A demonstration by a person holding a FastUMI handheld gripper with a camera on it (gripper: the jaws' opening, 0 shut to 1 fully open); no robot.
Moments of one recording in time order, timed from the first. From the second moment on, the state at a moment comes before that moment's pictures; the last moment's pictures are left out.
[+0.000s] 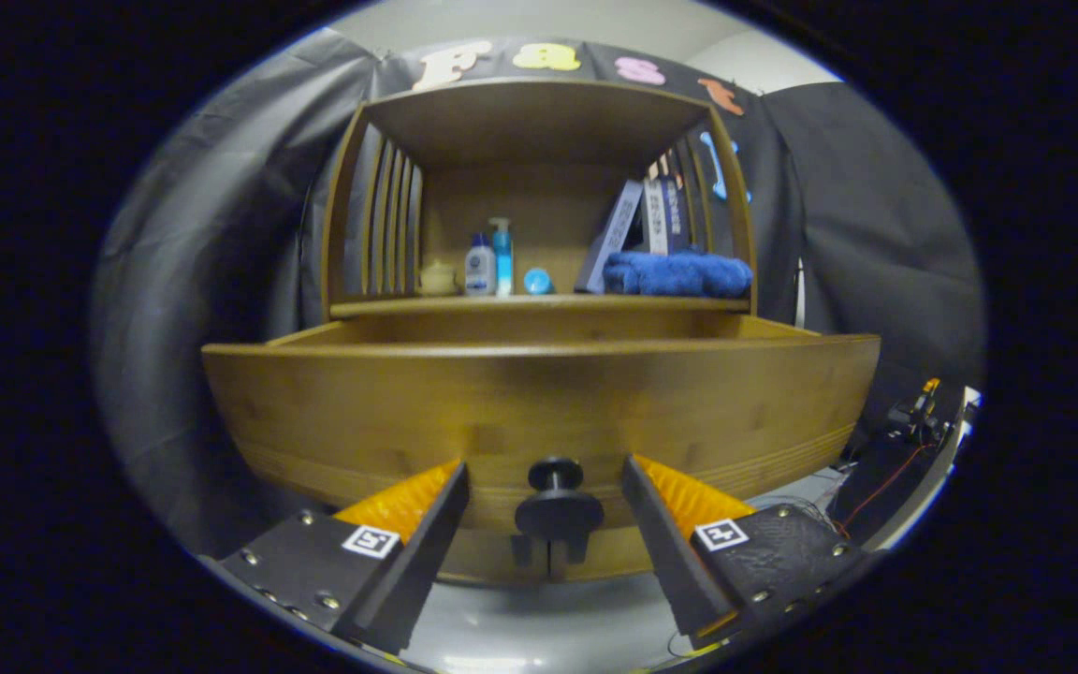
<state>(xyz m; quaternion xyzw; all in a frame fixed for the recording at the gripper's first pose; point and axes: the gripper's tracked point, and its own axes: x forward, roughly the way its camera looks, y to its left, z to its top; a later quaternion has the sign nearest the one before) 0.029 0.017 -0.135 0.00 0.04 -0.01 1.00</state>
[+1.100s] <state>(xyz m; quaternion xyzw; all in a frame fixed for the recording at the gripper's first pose) 0.100 0.027 -0.124 0.03 -0.01 0.00 1.00</state>
